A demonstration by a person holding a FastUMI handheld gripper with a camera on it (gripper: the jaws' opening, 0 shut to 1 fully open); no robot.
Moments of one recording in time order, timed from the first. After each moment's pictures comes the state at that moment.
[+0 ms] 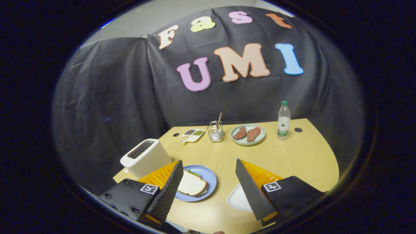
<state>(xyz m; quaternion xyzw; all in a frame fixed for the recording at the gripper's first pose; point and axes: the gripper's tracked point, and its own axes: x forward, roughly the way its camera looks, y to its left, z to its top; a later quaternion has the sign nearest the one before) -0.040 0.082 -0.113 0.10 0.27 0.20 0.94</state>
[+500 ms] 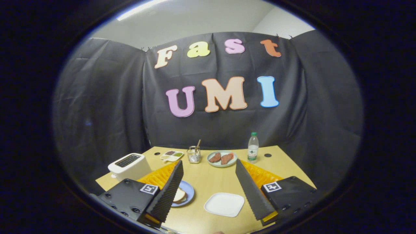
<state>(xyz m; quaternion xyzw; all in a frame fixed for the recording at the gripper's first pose) -0.069 0.020 -0.049 0.06 0.15 0.10 0.98</state>
